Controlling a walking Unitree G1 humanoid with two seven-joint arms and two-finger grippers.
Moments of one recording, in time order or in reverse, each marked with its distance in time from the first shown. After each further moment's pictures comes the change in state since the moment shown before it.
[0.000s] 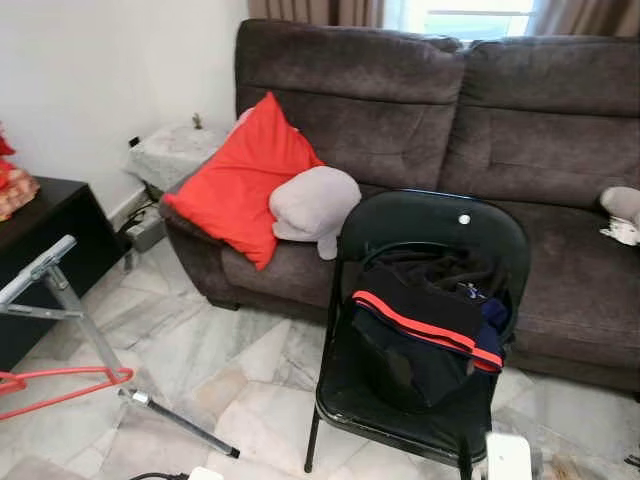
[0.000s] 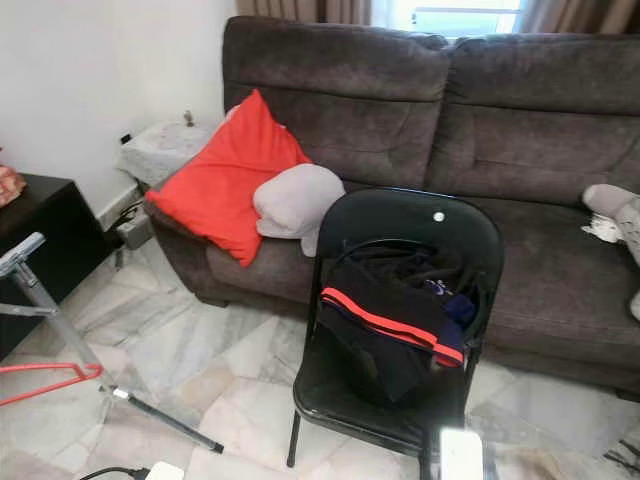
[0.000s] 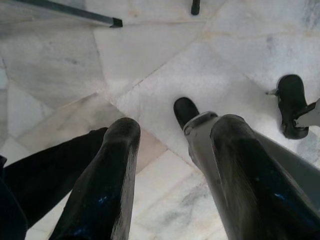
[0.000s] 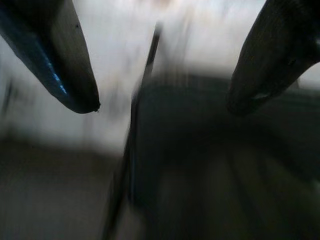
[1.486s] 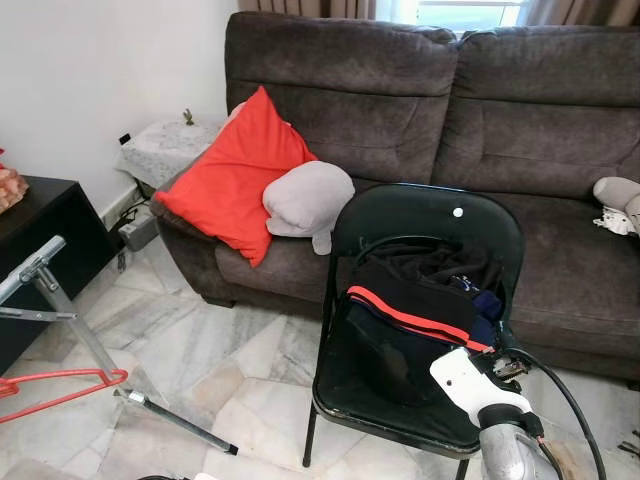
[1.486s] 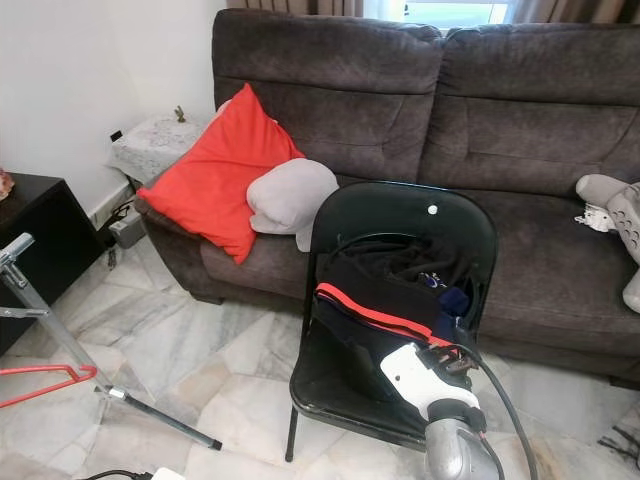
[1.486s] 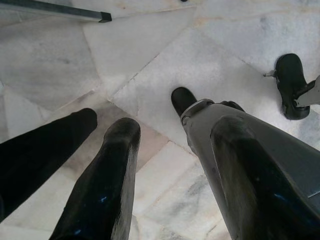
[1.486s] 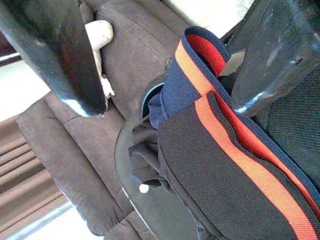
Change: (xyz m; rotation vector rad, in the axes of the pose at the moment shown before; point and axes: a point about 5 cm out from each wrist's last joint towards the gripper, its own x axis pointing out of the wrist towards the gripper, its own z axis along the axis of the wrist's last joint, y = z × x) left arm 0.000 -0.003 -0.004 0.058 0.019 -0.031; right arm -0.002 0.001 0.128 -0.693 -0.329 -0.095
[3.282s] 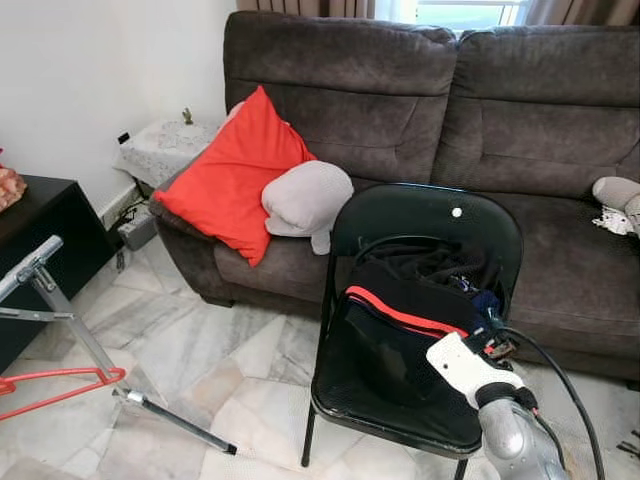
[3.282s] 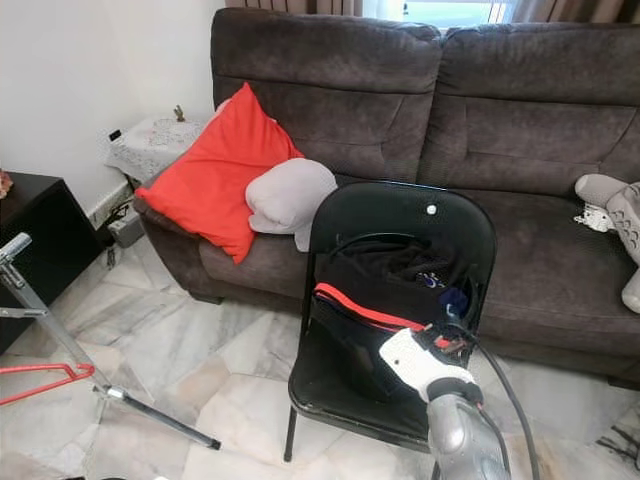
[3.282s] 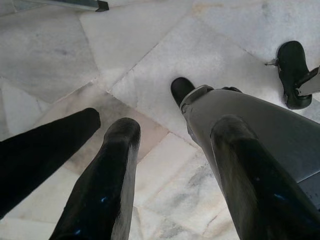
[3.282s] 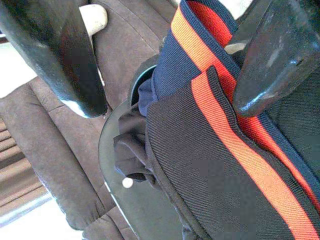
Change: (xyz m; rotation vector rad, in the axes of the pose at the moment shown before) left arm -0.002 0.000 -0.010 0.014 0.030 -0.001; right arm 0.027 -0.004 0.002 -0.036 -0.022 0.082
